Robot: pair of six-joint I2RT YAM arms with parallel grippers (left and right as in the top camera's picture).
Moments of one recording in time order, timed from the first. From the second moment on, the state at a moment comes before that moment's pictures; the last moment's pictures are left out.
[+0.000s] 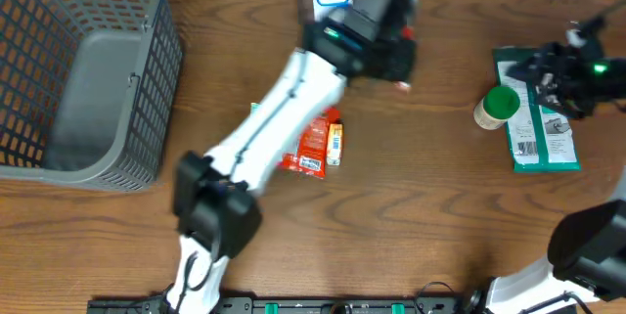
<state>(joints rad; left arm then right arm) -0.68 2.11 2.07 -0.82 0.29 -0.44 -0.45 1.80 1.85 -1.49 -0.63 0.04</state>
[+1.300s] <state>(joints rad) -0.48 1.76 2.04 -1.37 0.00 -0.49 0.02 1.80 1.84 -1.45 -0.55 0.07</state>
